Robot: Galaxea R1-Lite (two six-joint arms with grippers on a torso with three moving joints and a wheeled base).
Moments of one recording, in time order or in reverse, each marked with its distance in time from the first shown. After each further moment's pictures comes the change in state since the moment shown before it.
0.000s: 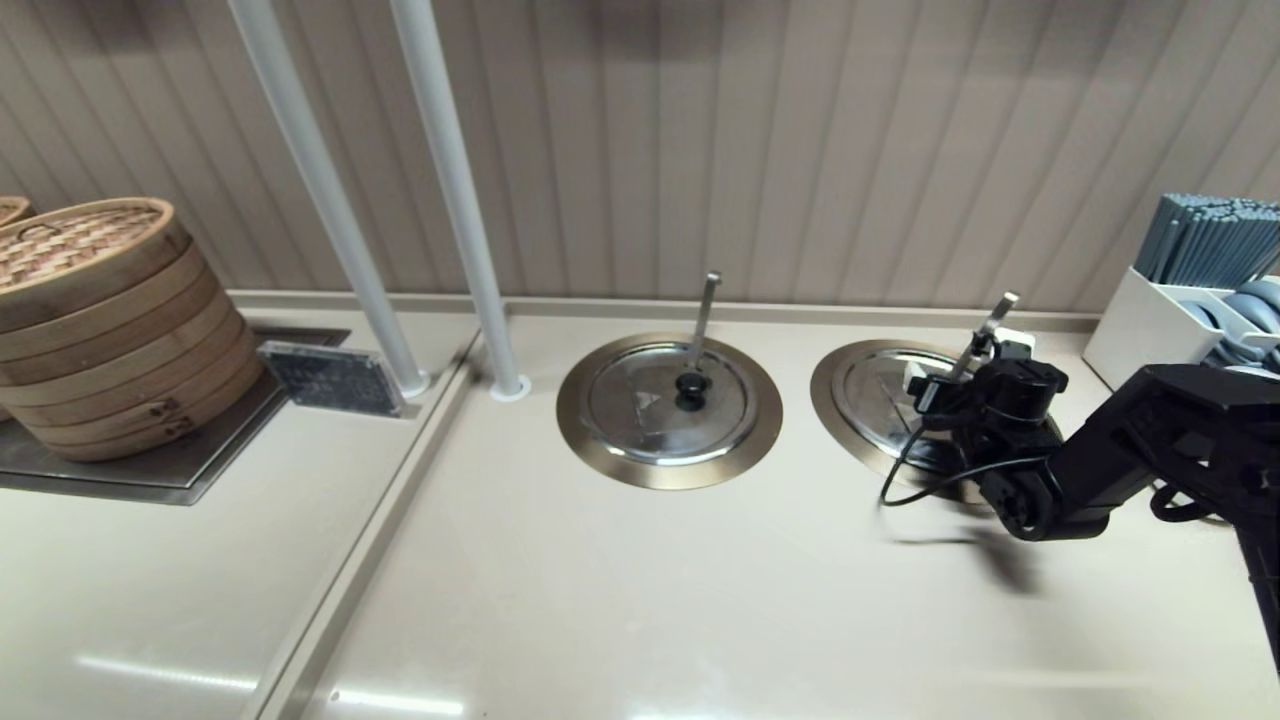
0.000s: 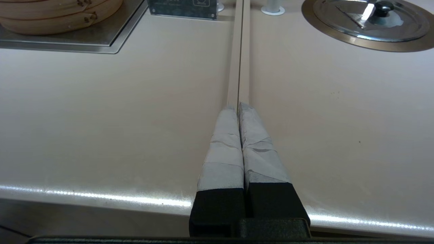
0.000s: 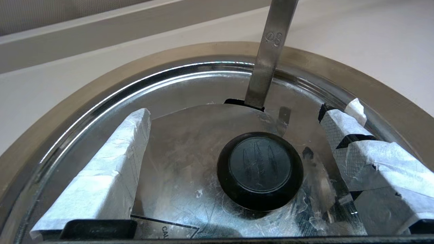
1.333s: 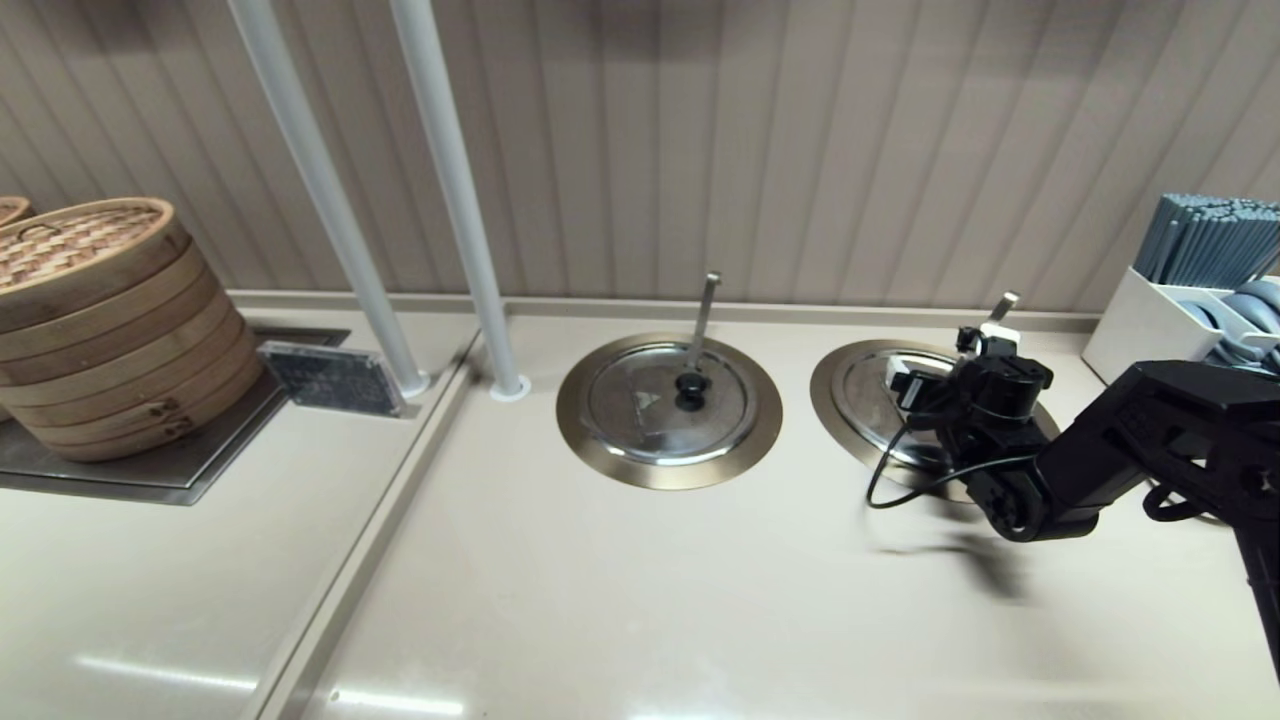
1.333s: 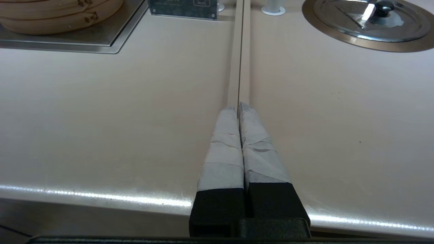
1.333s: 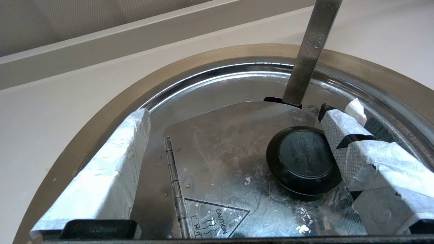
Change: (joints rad) left arm 0.000 0.000 0.000 0.000 0.000 0.000; right arm 0.056 -0.030 0.023 -0.005 0.002 0.032
